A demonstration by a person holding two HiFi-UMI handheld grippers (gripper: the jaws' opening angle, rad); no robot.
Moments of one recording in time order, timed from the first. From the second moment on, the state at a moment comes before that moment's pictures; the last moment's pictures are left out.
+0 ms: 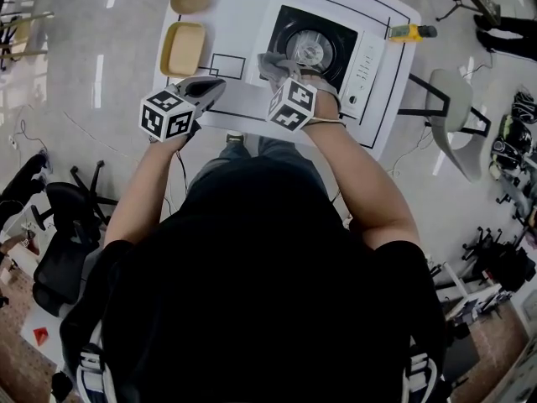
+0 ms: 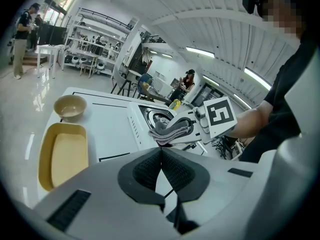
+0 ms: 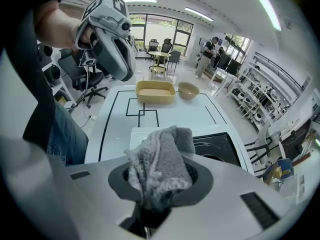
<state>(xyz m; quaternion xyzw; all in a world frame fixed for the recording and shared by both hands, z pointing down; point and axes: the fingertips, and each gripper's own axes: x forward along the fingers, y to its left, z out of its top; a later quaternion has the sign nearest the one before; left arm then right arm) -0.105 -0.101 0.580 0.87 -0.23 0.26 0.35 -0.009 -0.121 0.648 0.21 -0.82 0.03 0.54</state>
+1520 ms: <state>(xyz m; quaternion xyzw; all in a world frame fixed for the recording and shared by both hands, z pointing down) -0.082 -0.131 0.584 0.86 -0.25 0.26 0.37 0.080 -0.275 0.638 0.31 -0.83 0.17 0.43</state>
